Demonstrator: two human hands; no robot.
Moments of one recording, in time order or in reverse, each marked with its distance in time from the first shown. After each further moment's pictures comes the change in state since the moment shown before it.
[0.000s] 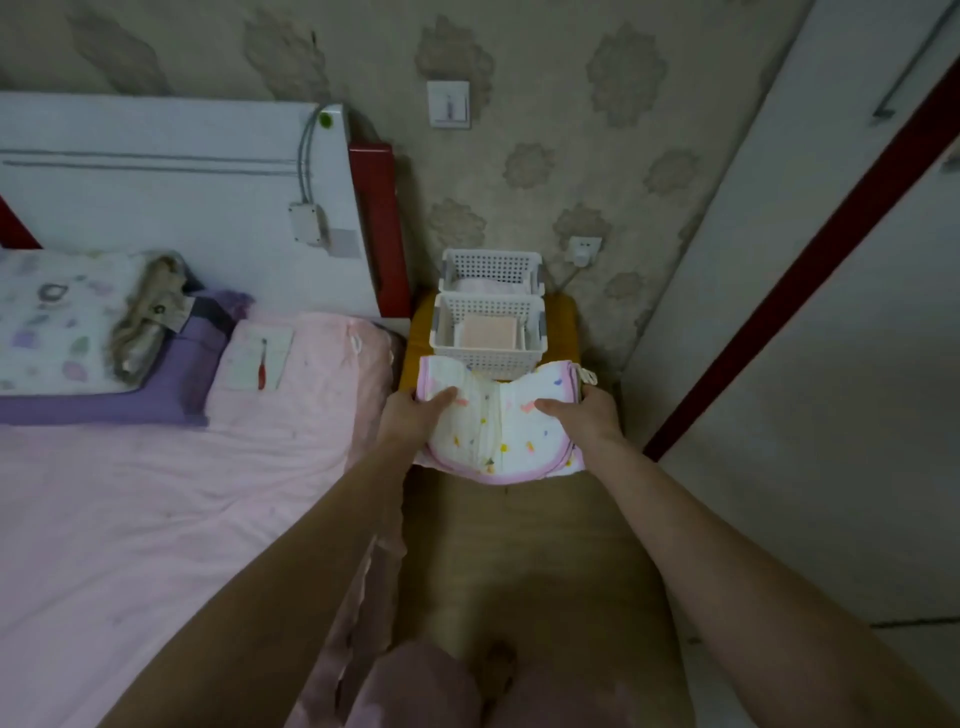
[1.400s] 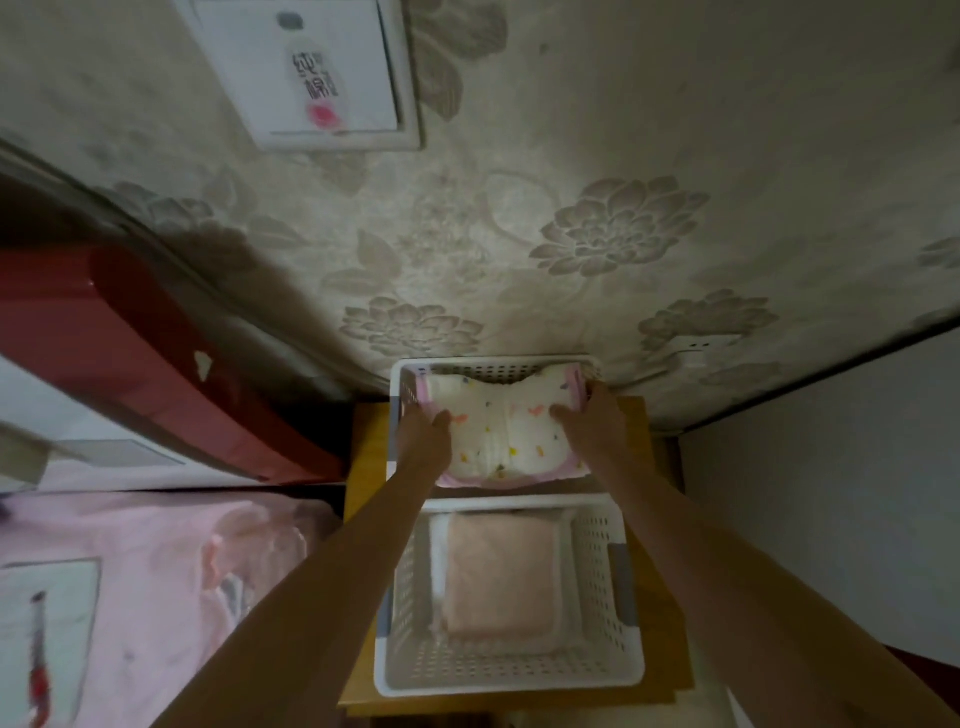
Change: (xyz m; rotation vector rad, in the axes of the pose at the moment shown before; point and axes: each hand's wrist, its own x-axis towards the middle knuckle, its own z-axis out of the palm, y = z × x) left_hand 0.652 0.086 0.163 0.317 0.000 -0.171; right_hand 0.650 -0.101 0.141 -0.430 0.098 0.108
